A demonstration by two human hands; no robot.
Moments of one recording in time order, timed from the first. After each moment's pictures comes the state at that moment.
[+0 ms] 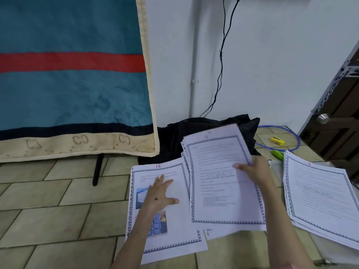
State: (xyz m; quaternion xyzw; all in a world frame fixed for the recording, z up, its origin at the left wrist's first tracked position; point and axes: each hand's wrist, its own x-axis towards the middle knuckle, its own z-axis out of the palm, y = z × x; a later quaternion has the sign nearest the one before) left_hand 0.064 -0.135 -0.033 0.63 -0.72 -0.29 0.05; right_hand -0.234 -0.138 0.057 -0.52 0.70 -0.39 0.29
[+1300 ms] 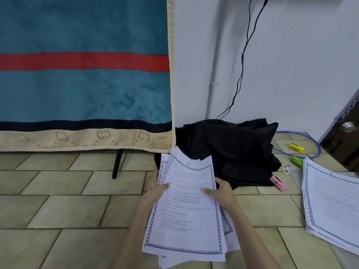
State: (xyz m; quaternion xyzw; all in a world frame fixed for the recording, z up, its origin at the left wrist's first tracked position) left_hand 0.099 -0.106 0.016 0.65 -0.39 -0.51 0.41; right_hand -0.117 -0.124 -0.024 -0.52 0.62 -0.36 0.47
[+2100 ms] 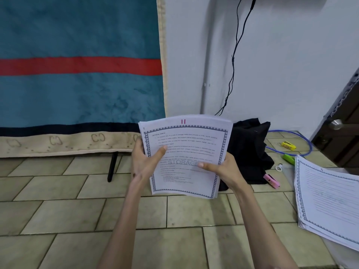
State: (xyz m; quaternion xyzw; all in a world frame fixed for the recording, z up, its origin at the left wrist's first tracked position) left_hand 0.097 -0.111 0.099 0.53 -0.48 -0.30 0.63; right_hand -0.126 -0.126 0.071 -0.59 0.42 -0.51 0.48
